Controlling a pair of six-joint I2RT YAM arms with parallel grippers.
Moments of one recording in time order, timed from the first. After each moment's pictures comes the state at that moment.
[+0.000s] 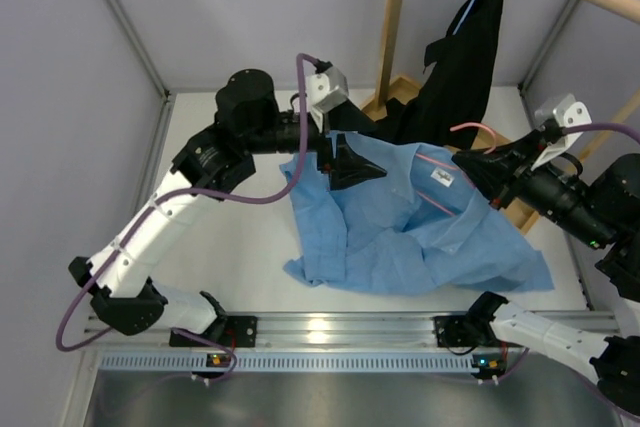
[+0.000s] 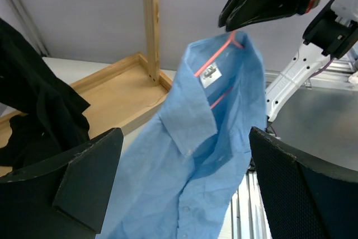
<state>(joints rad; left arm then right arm) -0.79 1.34 1.75 -0.43 0.67 -0.04 0.76 0.79 1.60 -0.82 0.02 0.05</state>
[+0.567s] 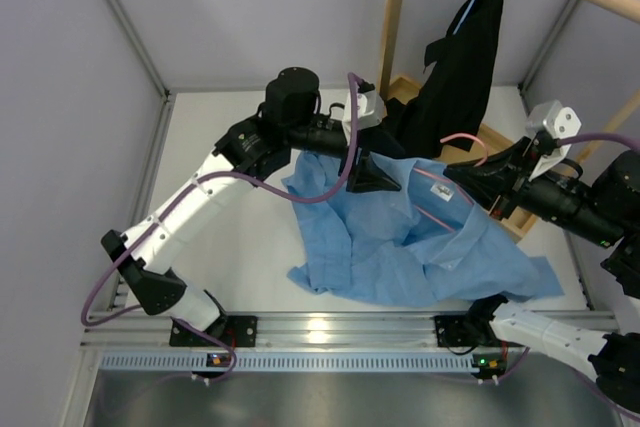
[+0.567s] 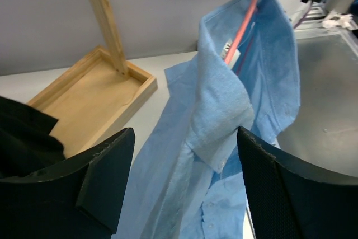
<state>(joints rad) -0.83 1.52 1.79 -0.45 0.88 0.17 0.76 0.83 1.68 -0.89 -0.18 -0.01</state>
